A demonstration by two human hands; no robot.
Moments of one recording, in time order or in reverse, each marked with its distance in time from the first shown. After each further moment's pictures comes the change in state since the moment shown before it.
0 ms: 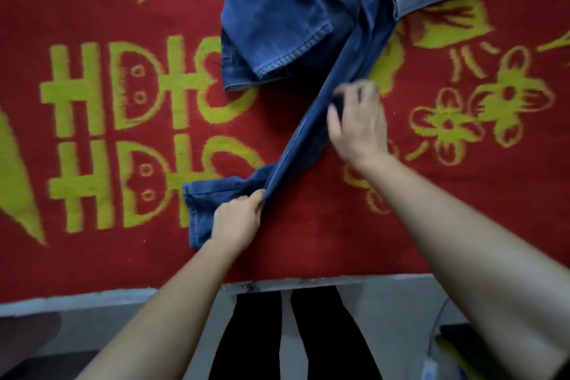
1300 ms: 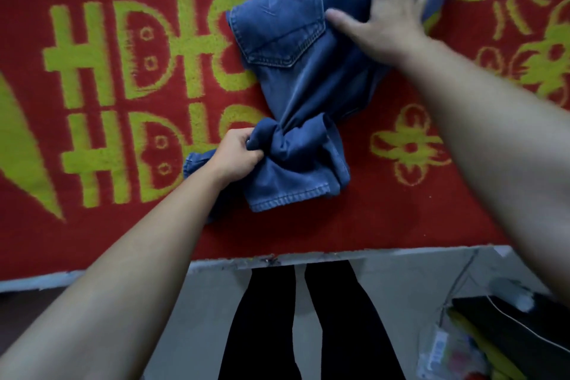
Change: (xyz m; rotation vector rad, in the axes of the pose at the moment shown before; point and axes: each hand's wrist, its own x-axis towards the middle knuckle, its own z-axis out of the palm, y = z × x) left_hand 0.044 -0.042 -0.049 -0.804 -0.168 -0.167; right_hand 0.088 -0.013 -0.004 -0.086 -0.179 0.092
